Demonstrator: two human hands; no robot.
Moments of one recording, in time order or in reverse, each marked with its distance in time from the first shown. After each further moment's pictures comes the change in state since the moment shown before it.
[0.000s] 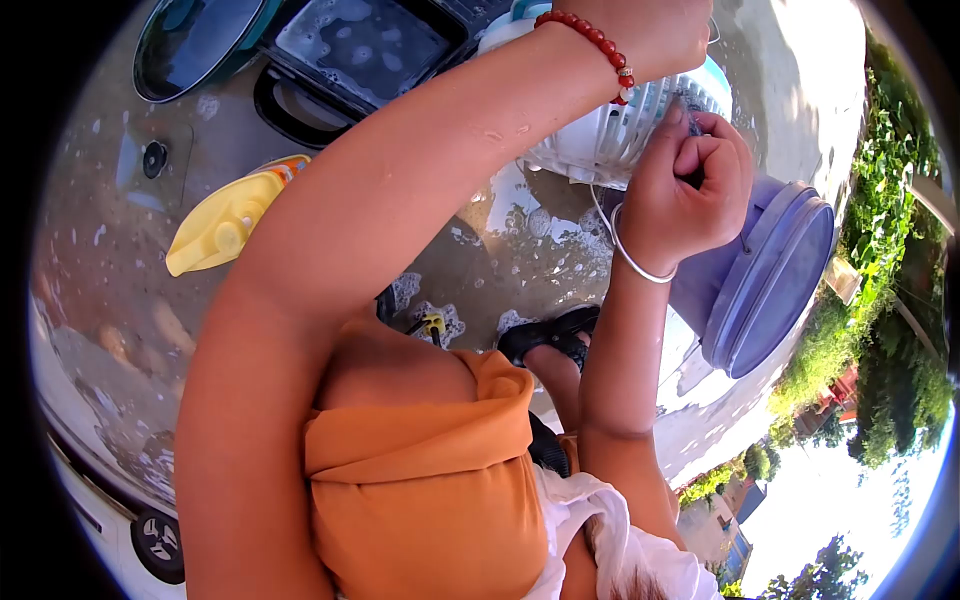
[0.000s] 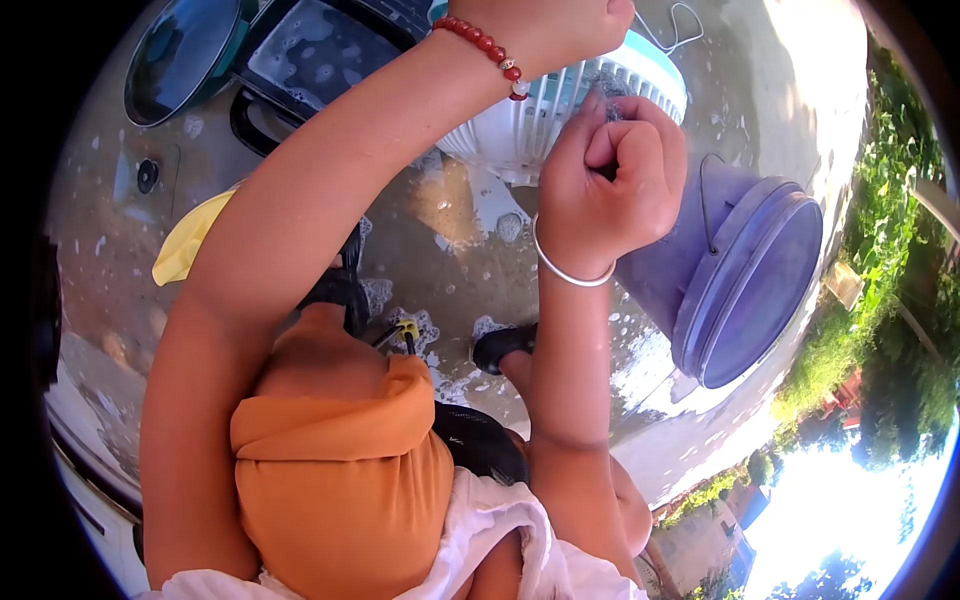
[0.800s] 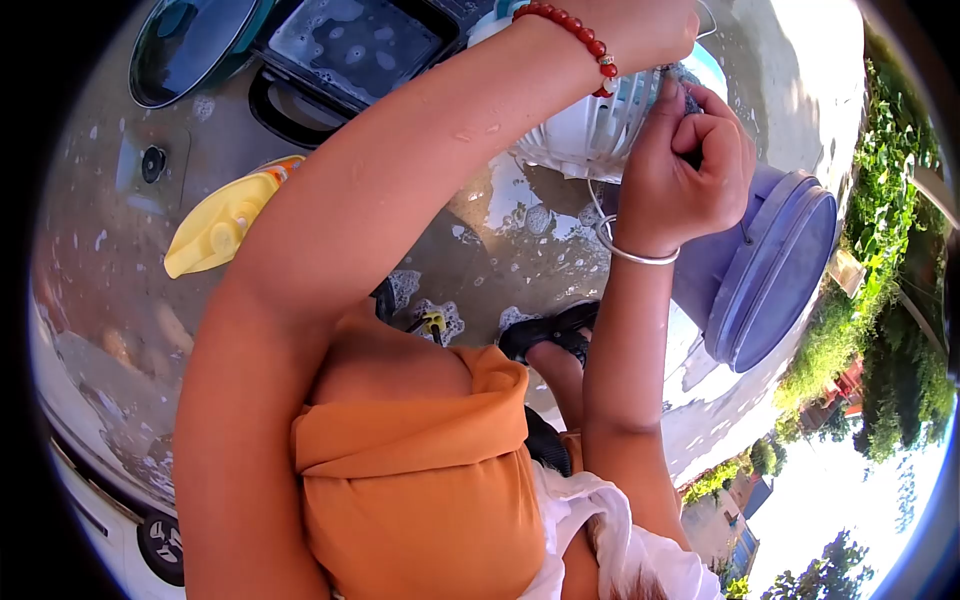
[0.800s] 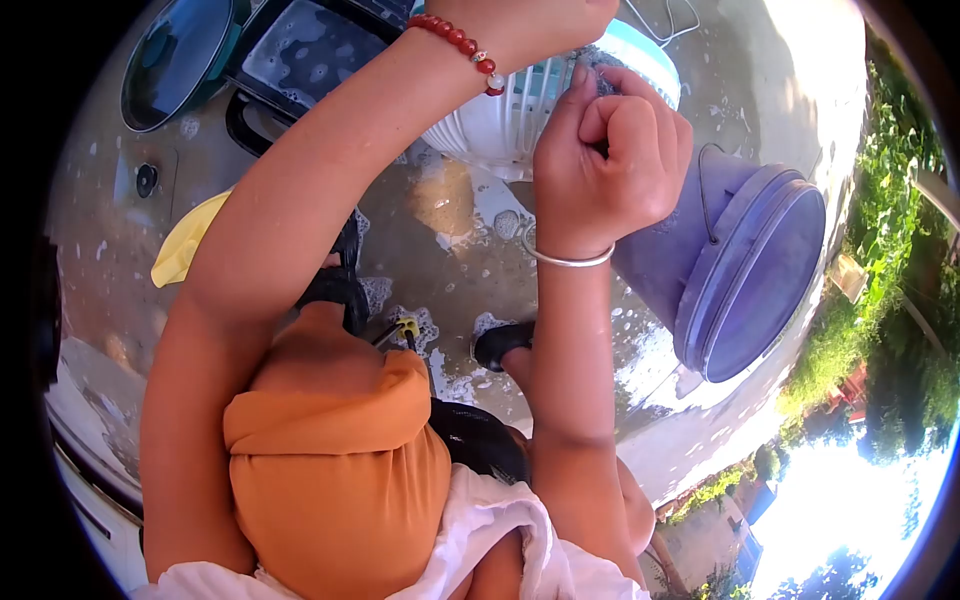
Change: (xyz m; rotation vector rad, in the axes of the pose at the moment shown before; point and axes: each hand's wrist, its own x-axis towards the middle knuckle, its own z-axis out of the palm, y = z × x) left_hand -0.006 0.001 -0.012 -0.032 -0.056 0.042; right_hand -0.001 0.008 0.004 -0.037 0.033 -0.060
